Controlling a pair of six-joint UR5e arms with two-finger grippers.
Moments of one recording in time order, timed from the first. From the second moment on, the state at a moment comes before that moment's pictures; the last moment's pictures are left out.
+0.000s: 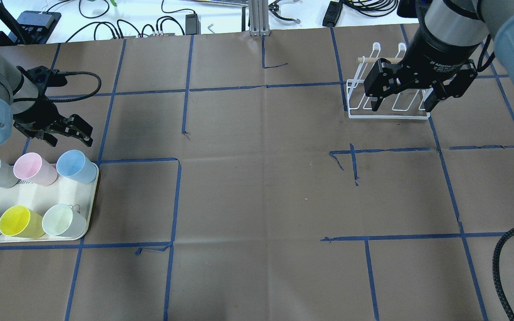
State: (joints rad) left arm -1.17 -1.77 -1.84 -1.13 1.57 0.45; right arm 1.54 -1.61 1.60 -1.55 -1.53 0.02
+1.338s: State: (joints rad) left arm -1.15 -1.83 -1.93 -1.05 1.64 0.41; right arm 1.54 -1.61 1.83 -2.37 -1.24 0.21
